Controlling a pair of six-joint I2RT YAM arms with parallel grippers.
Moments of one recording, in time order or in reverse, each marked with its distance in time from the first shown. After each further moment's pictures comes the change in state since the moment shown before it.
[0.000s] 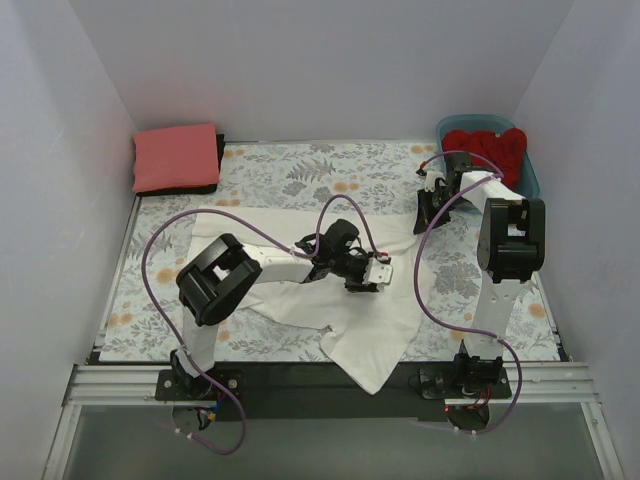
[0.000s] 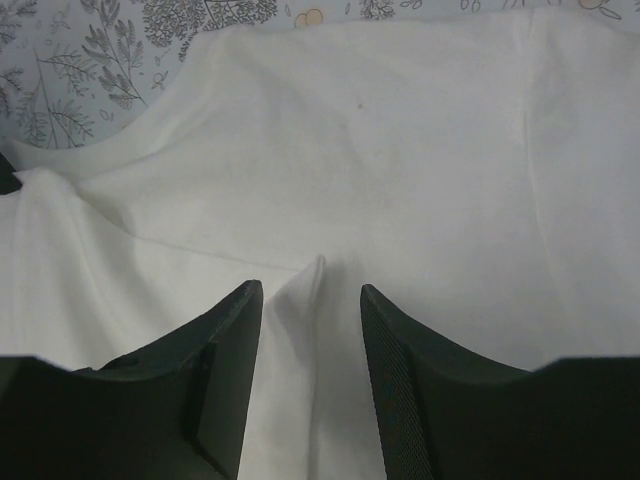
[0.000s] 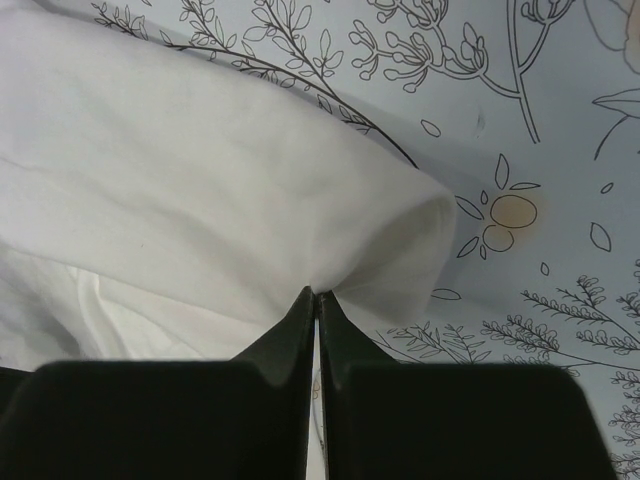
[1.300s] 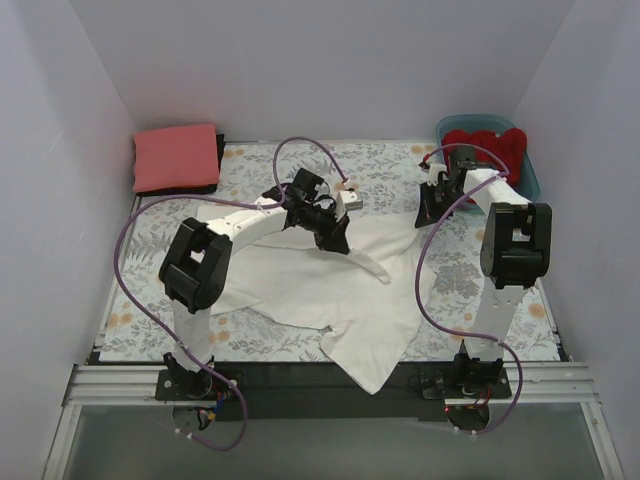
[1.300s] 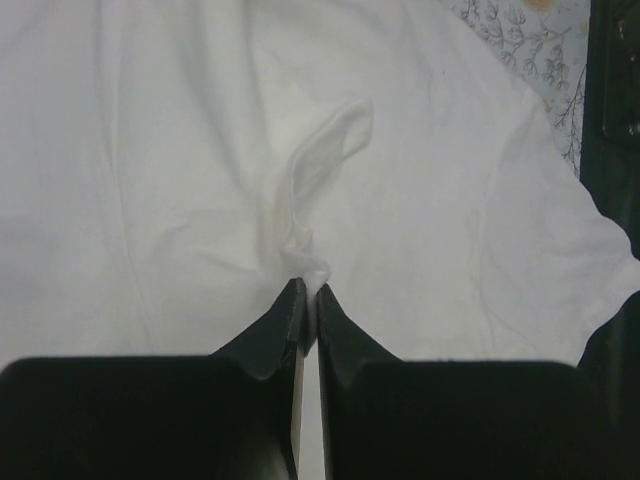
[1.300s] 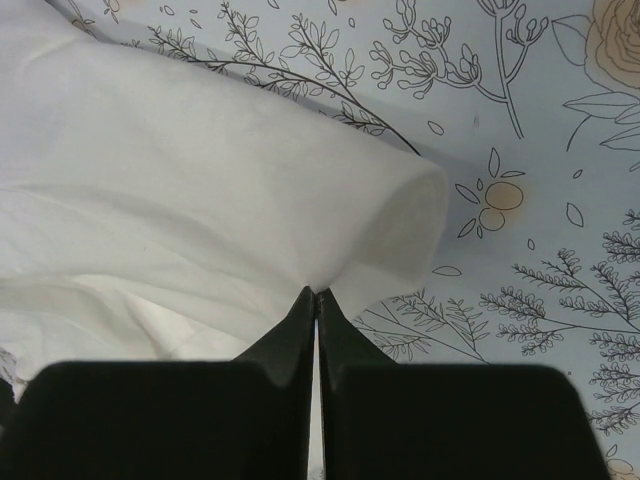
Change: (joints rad) left arm 0.286 -0.005 0.317 -0.561 0.138 -0.421; right arm 0.000 -0.067 0.000 0.000 0.002 0.013
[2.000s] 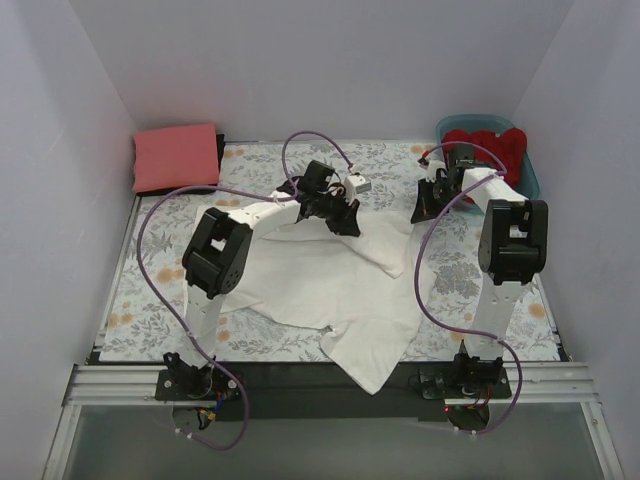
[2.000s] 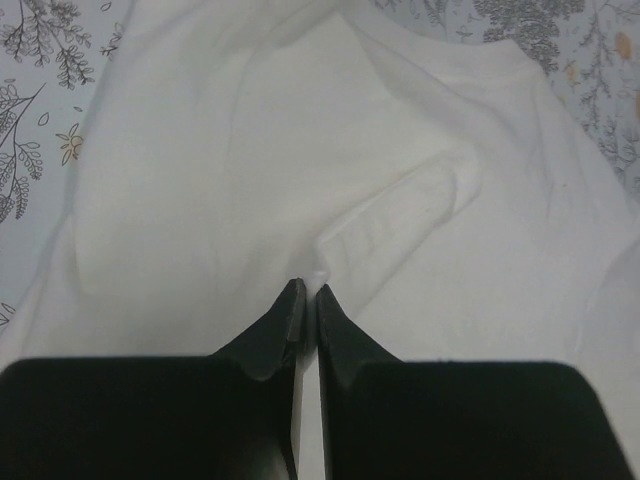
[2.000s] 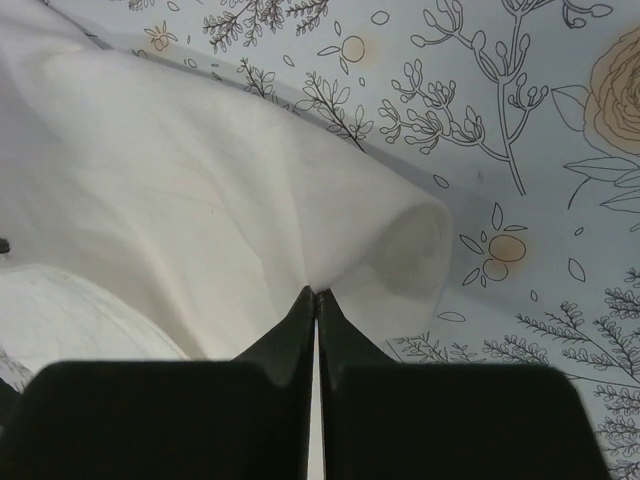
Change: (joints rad) left arm 0.000 0.222 0.191 0.156 -0.128 -0.192; right arm 0.000 0.052 0.036 0.052 -0.051 0.032
